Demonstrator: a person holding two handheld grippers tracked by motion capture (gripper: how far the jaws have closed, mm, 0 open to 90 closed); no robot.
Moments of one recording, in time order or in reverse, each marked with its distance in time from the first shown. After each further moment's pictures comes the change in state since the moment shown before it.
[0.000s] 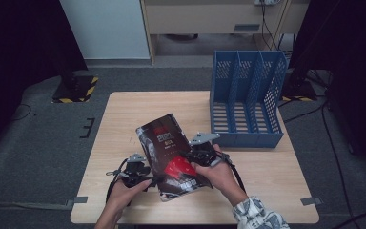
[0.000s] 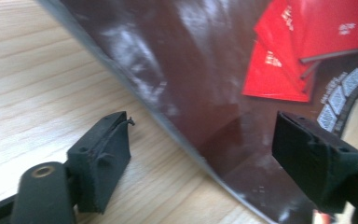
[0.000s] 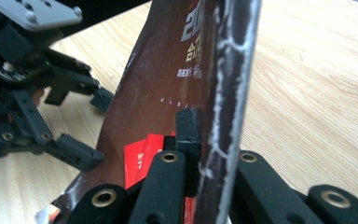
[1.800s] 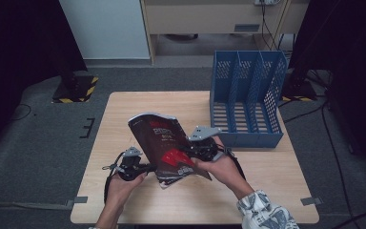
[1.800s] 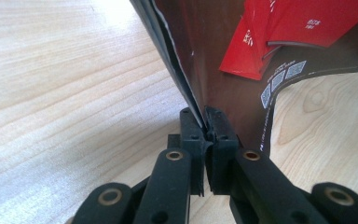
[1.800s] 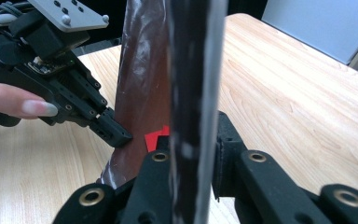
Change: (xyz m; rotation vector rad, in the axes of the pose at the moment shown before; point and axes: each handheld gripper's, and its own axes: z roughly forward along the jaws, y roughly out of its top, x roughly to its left) left arm 0.002 0.021 -0.018 -0.043 0.006 0.062; right arm 0.002 0.027 -0.019 -0.078 0.029 -0.145
